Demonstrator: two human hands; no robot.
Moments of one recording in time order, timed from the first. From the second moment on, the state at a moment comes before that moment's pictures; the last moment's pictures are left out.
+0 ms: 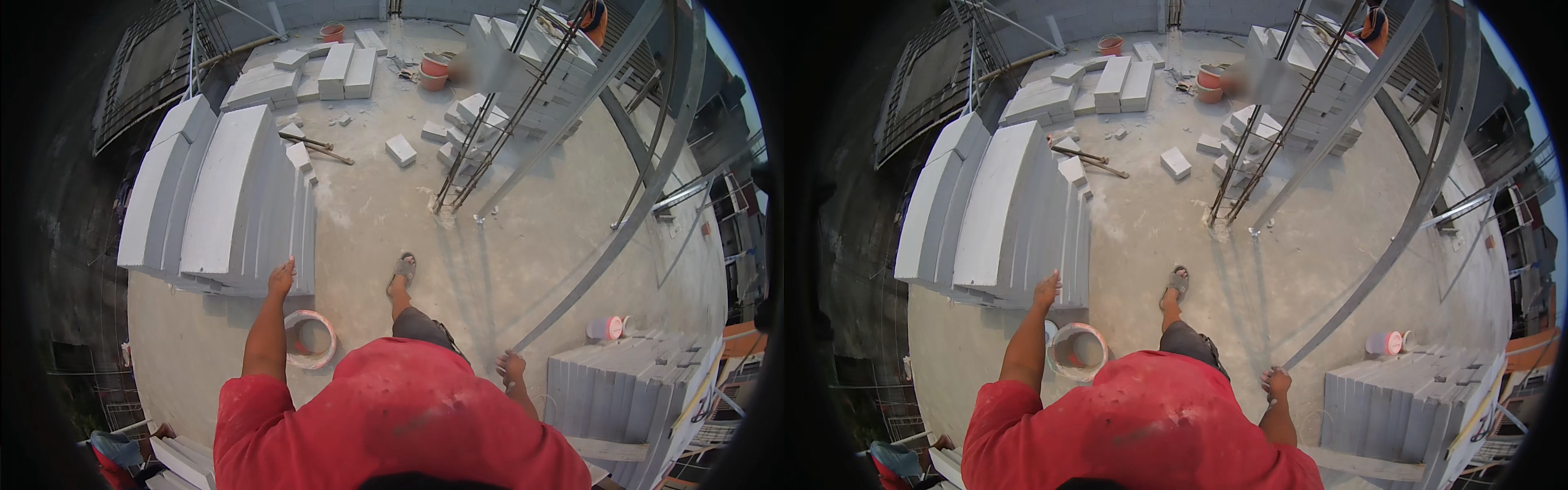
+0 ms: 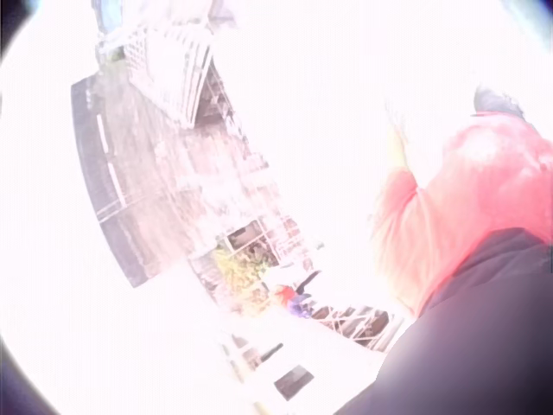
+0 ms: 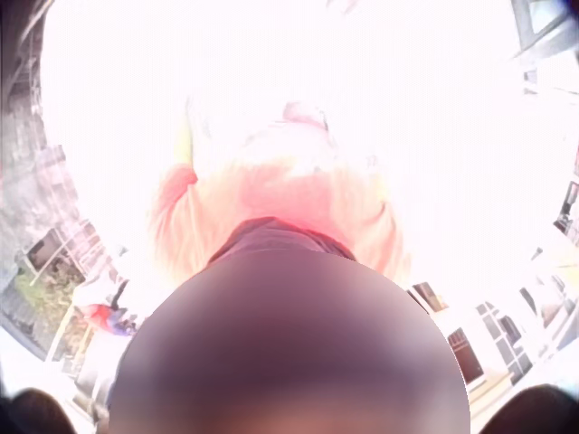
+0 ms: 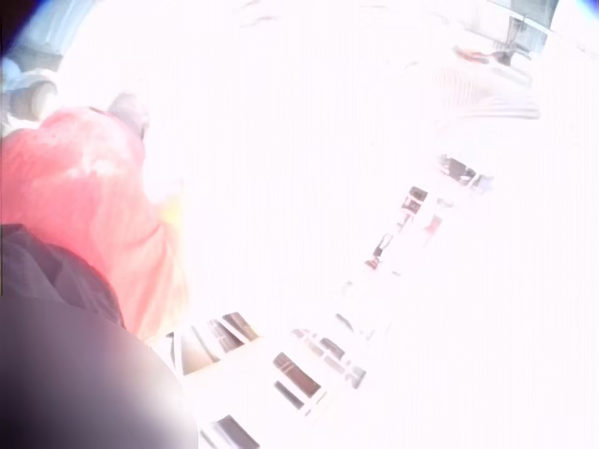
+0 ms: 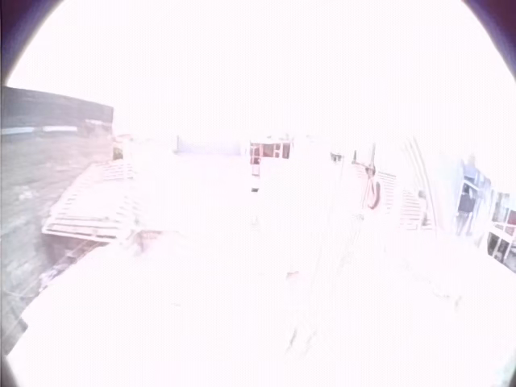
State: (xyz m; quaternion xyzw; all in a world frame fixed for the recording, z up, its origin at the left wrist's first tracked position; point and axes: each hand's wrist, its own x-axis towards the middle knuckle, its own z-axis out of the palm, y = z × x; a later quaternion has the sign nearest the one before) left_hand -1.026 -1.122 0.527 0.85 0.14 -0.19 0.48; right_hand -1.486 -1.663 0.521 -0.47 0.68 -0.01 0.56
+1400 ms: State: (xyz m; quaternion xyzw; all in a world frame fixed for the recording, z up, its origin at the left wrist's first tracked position) left_hand -0.100 -1.386 0.479 0.71 0.29 -0.44 0.47; right_hand -0.443 -1.808 0.478 -0.40 0.70 0.22 0.55
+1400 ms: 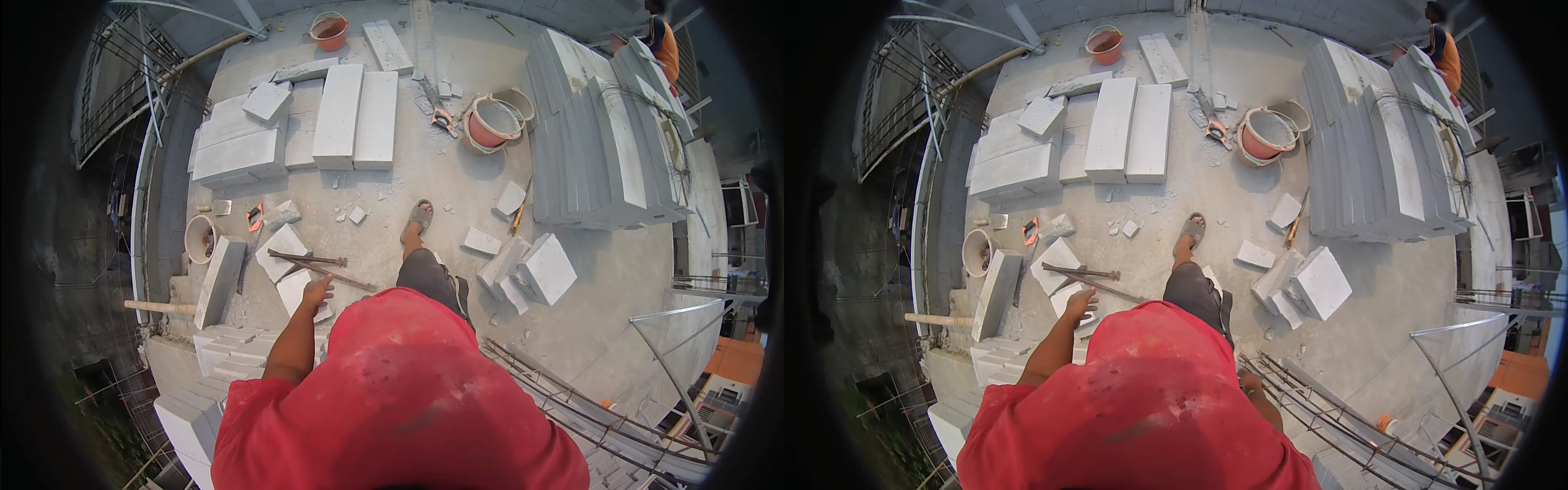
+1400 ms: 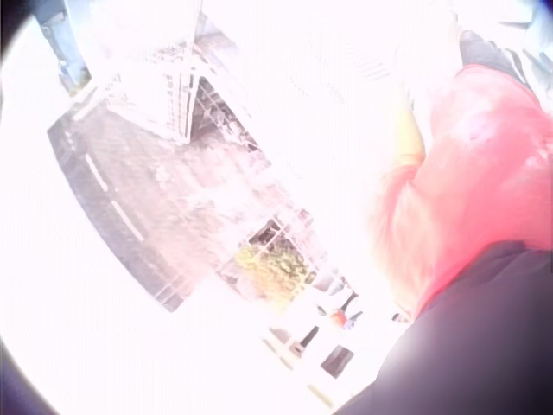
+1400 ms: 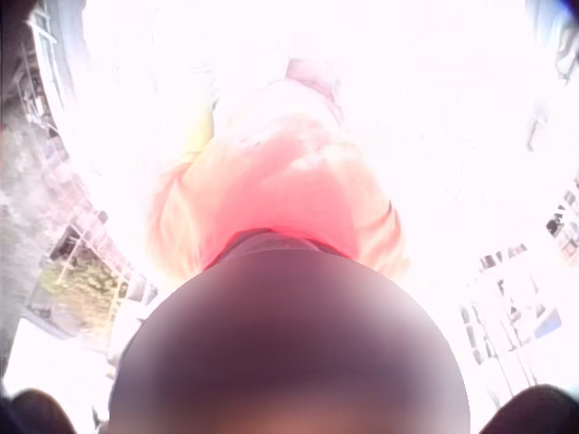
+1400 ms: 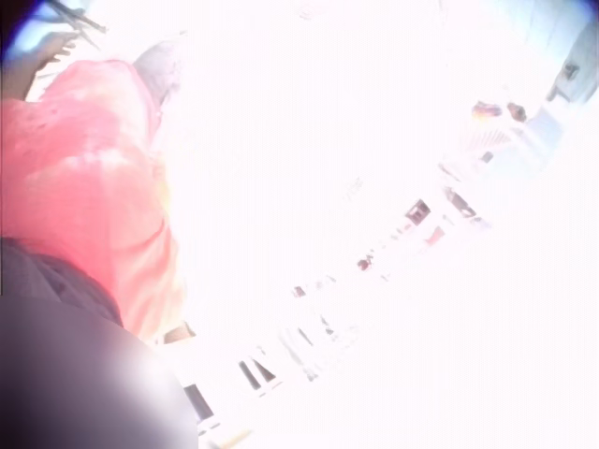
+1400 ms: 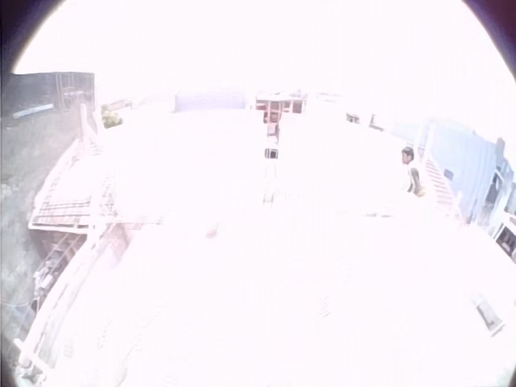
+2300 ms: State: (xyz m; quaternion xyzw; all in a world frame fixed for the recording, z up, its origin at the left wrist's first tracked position) left_hand 0.475 -1.877 0.449 0.83 -0.09 -0.50 0.22; right_hand 0.245 -2.110 0.443 -0.46 0.65 0.13 0.59
